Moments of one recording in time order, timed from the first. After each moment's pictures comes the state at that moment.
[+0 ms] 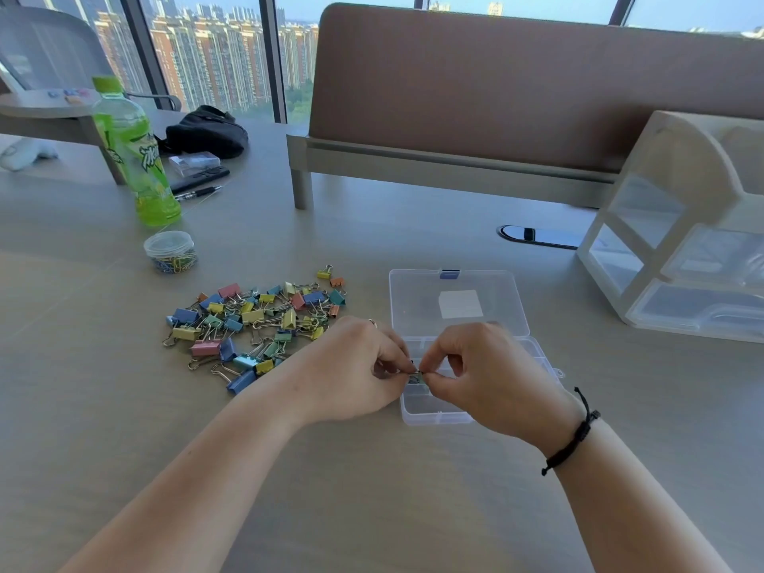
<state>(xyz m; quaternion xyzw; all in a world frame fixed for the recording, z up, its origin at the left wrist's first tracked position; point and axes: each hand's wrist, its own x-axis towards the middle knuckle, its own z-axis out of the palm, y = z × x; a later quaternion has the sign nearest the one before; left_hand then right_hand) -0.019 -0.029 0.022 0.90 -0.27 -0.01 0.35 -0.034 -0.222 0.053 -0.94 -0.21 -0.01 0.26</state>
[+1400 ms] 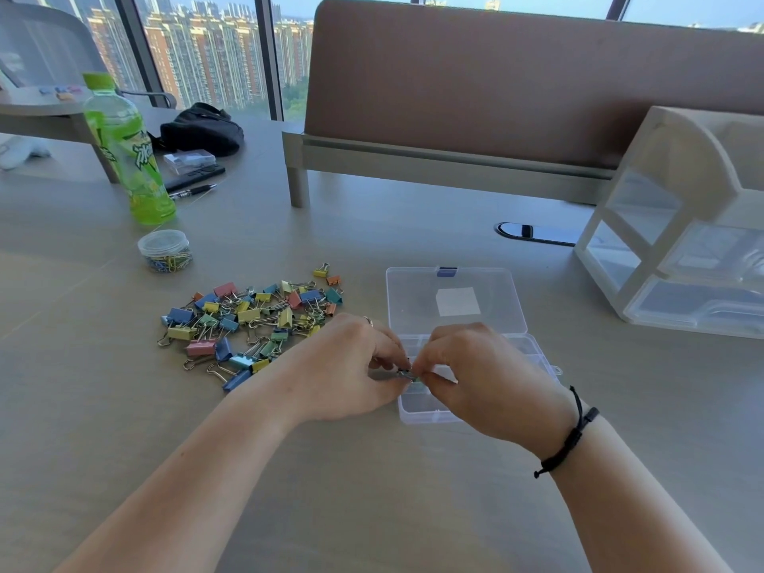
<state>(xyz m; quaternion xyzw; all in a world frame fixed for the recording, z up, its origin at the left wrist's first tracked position) -0.018 -0.026 0.026 0.90 -0.30 -0.01 0.33 -0.029 -0.222 0.044 -0.94 -0.28 -0.03 0.17</state>
